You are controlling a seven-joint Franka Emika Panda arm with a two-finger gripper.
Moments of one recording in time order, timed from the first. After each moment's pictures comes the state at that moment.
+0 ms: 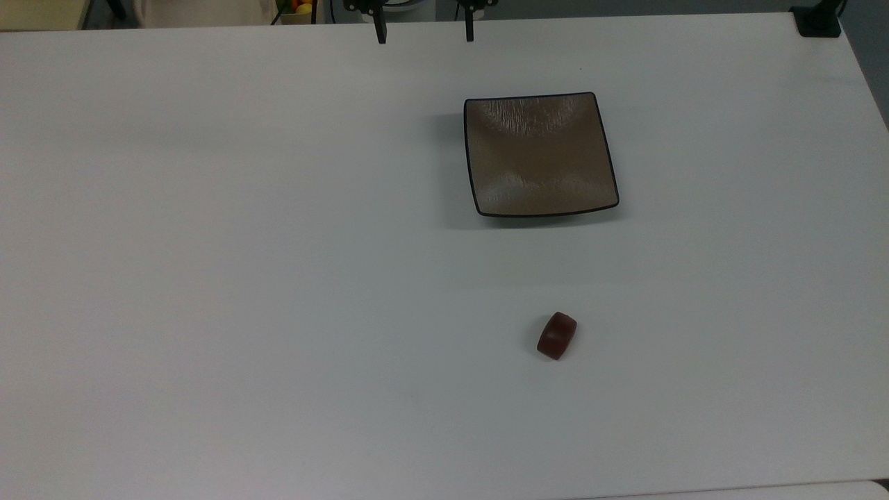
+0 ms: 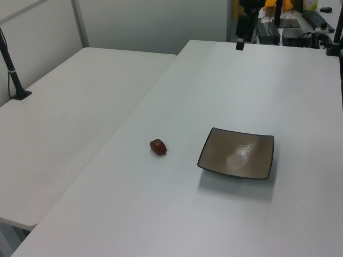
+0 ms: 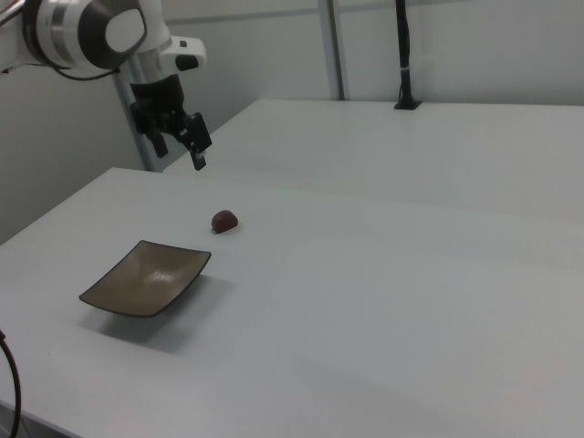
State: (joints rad) arm 0.18 0.04 0.00 -1.56 0.07 1.72 0.18
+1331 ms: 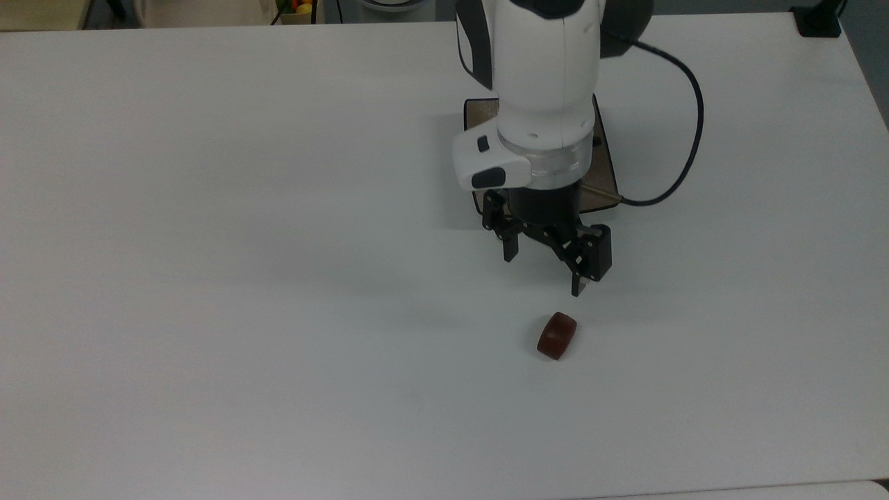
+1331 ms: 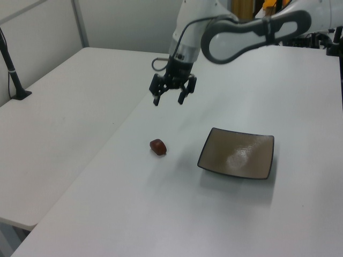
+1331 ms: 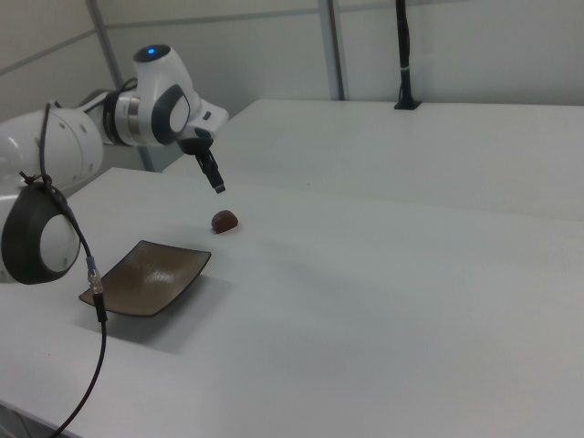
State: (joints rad) arm 0.34 0.67 0.01 -1.15 0.03 2.17 0.92
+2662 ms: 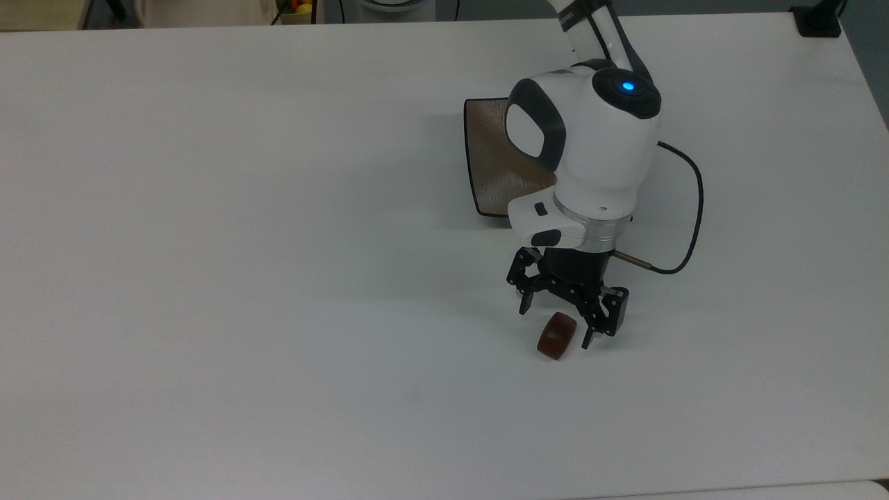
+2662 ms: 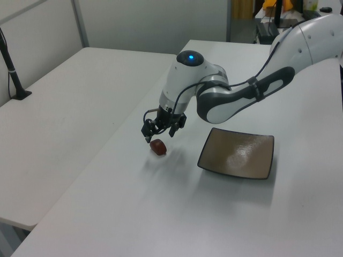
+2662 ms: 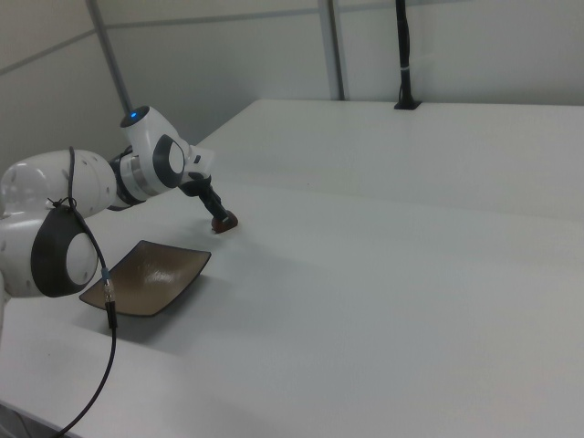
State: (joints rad) arm 0.42 0.87 0.01 -1.12 -0.31 2.35 1.15
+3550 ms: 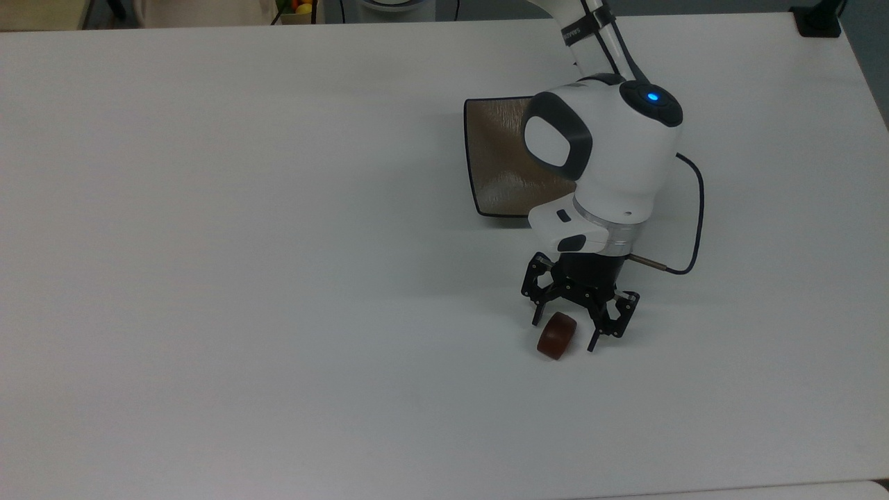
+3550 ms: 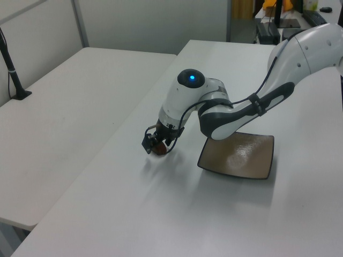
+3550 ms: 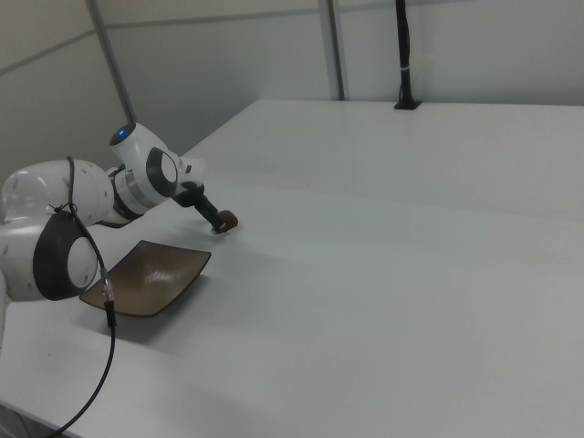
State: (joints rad) arm 0.45 0.91 0.01 -1.12 -0.44 2.39 1.17
